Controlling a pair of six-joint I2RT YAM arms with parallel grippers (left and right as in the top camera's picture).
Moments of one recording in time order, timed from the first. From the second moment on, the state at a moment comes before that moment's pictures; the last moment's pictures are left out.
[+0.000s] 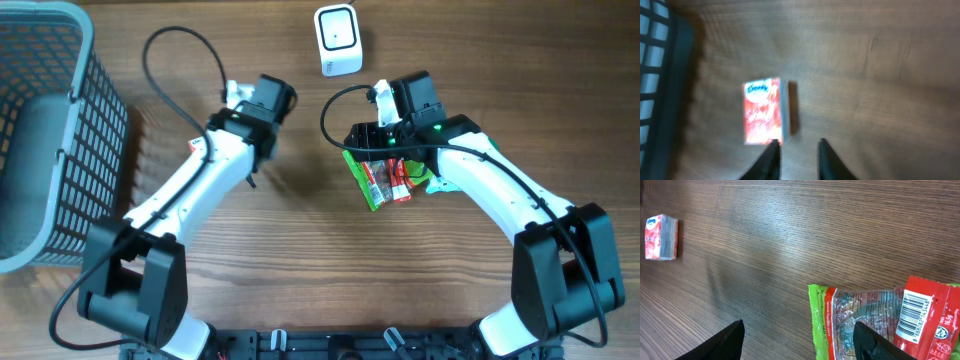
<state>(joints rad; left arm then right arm) -0.37 1.72 1.22 -0.75 -0.51 -0.42 0.37 1.74 1.13 -0.43 -0.33 0.24</state>
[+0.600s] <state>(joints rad) 0.26 1.75 1.13 -0.60 0.19 -0.19 0.37 1.74 1.13 -0.43 -0.32 0.24</state>
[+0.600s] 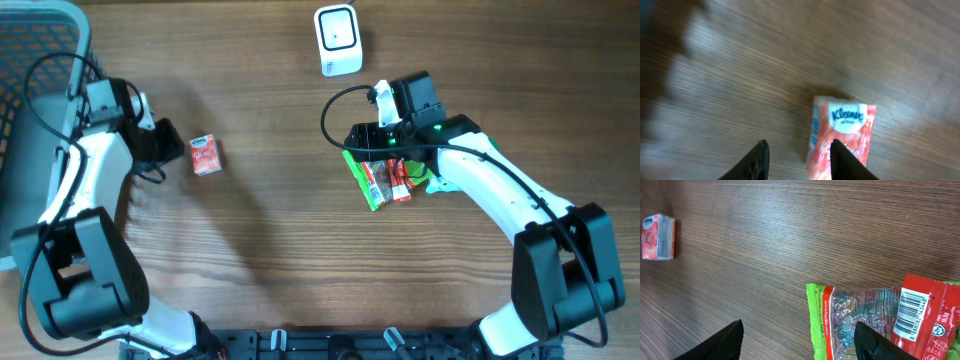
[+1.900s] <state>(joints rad) 0.12 1.82 1.05 -0.48 0.26 -0.27 0.37 1.74 1.13 -0.43 -0.32 0.24</state>
